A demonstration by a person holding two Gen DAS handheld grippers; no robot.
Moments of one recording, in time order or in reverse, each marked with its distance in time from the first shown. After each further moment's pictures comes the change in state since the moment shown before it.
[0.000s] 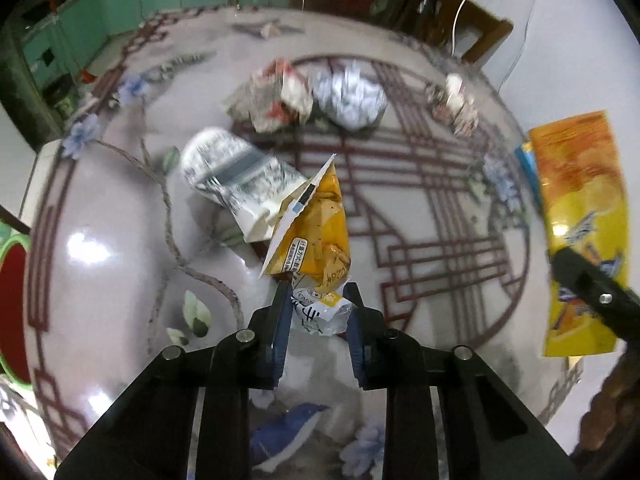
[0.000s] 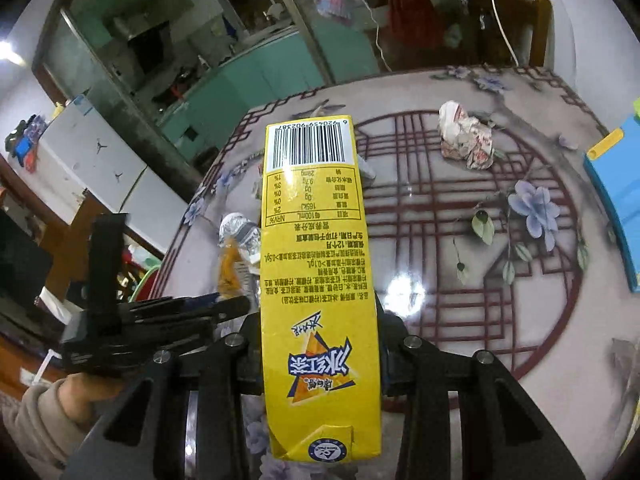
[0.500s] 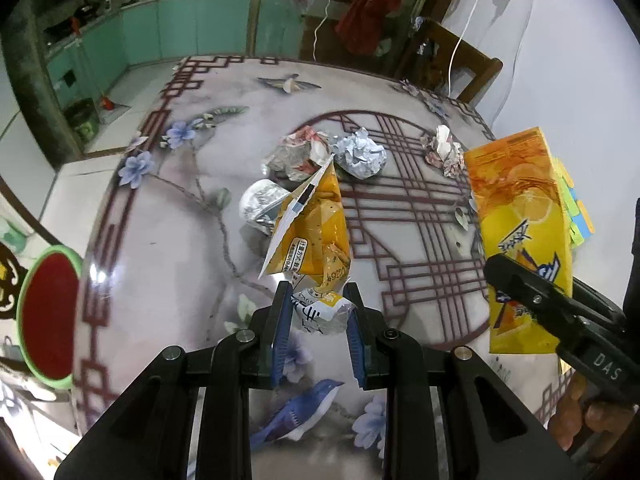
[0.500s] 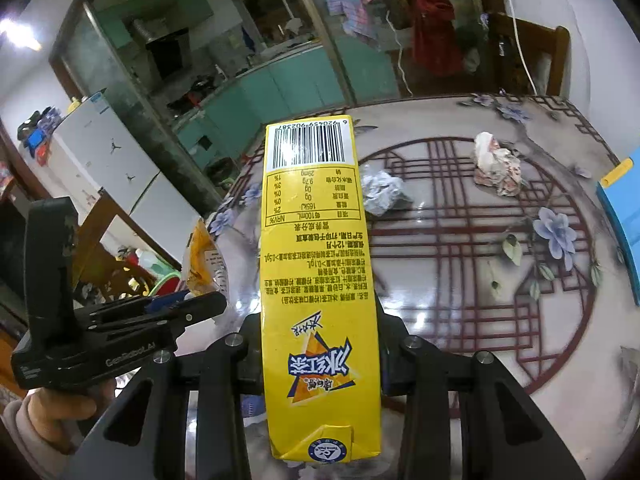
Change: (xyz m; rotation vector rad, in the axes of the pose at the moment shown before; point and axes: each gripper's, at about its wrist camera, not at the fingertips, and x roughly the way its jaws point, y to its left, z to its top) left arm -0.068 0.015 -0.009 -0.004 -0.130 0.033; right arm 0.007 0.050 -0.001 -0.052 -0.058 0.027
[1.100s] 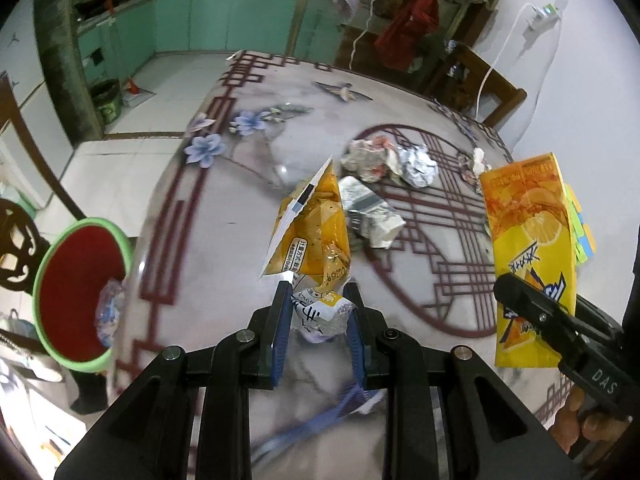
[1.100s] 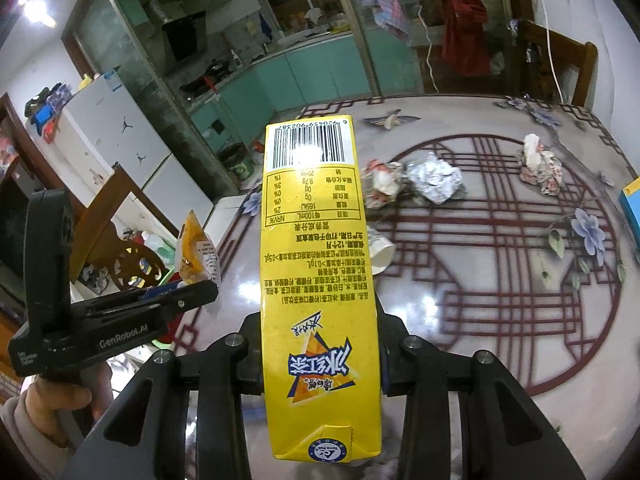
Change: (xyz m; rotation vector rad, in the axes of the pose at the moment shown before) left arm -0.031 0.087 -0.018 -0.094 -0.026 0.010; right arm 0.027 0.078 -0.016 -0.056 0.033 0.006
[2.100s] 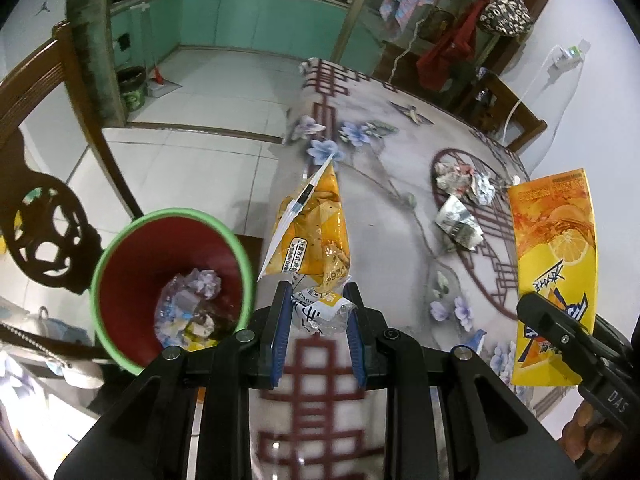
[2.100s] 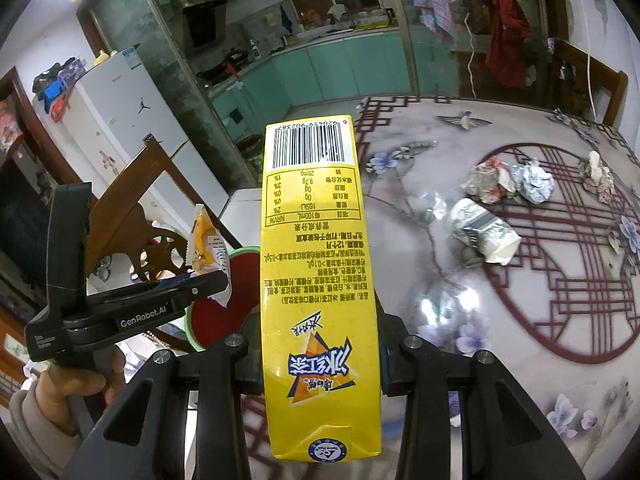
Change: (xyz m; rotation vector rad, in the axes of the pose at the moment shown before) left arm -0.036 0.162 -0.001 -0.053 -0.015 -0.016; right arm 0.051 0.168 -0.019 -0.049 0.007 0.000
